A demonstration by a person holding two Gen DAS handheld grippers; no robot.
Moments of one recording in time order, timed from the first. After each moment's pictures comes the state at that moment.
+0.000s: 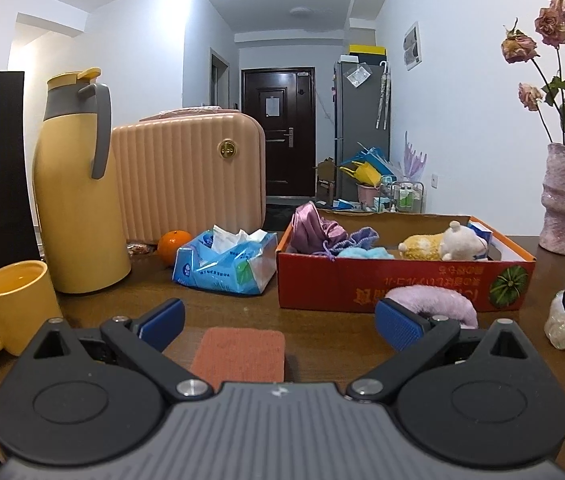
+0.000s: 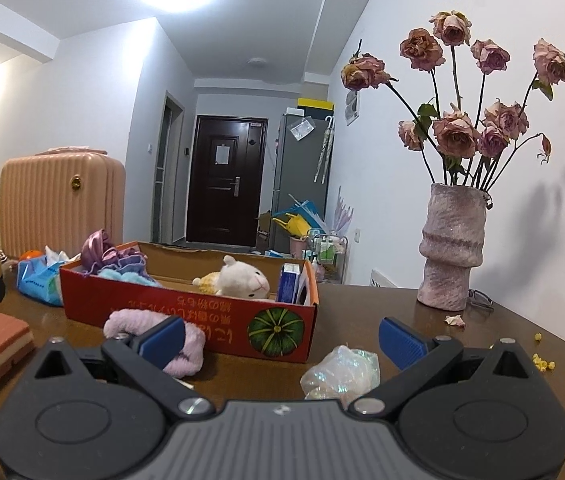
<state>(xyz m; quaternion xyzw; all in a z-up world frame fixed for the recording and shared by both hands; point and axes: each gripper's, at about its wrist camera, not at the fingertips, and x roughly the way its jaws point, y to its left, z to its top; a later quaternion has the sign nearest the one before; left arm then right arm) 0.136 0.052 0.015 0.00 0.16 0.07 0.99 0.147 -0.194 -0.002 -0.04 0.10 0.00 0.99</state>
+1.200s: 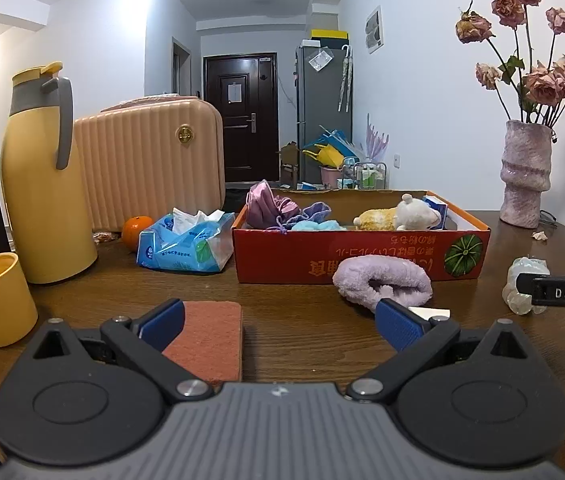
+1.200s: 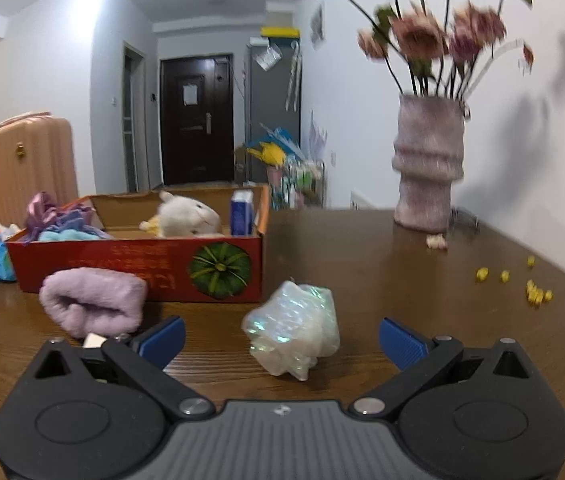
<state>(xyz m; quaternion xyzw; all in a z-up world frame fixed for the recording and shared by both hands) 0.122 0.037 0.010 0.01 0.18 0.01 0.98 0.196 -0.244 -0.018 0.02 0.22 -0.03 0.97</state>
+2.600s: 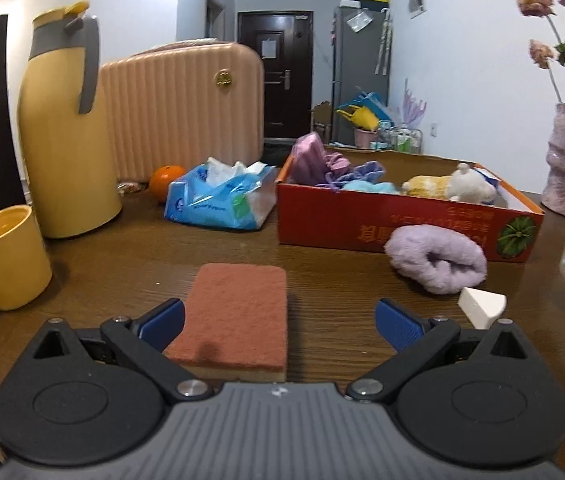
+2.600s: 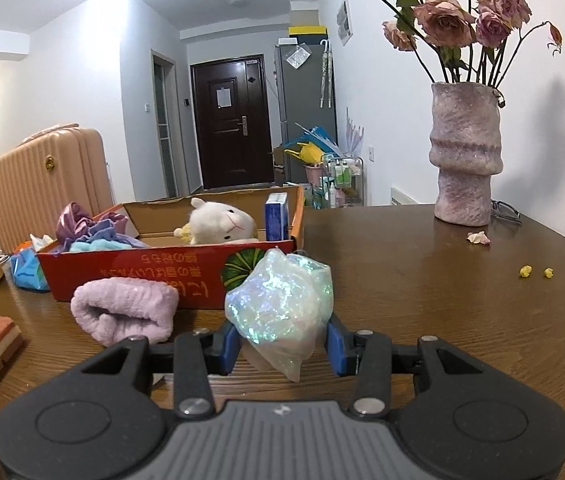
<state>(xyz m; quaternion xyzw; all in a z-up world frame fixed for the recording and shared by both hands) 0.153 0.062 -0.003 -0.02 0.25 0.06 0.97 0.203 -0.249 -0.017 0.04 0.21 0.04 0.98</state>
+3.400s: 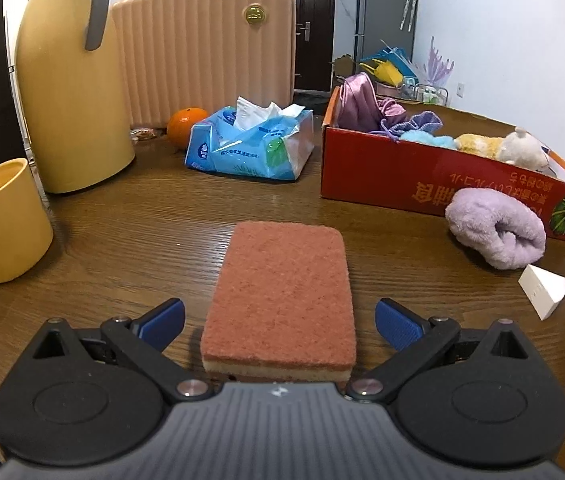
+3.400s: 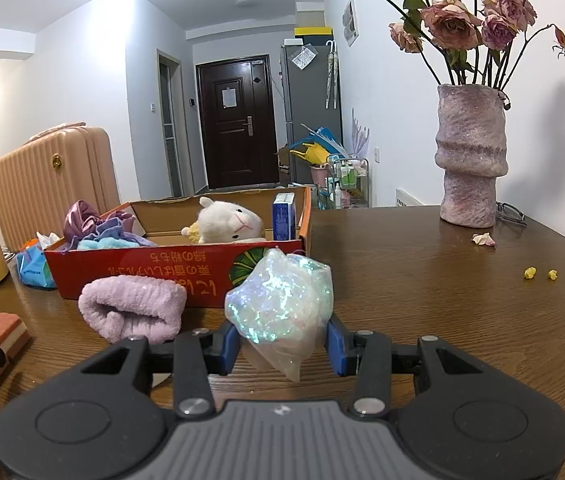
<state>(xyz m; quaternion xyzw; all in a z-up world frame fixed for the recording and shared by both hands) 0.189 0.094 -0.026 -0.03 0.33 0.09 0.94 0.200 -0.246 -0.017 0.04 0.21 0.04 0.98</state>
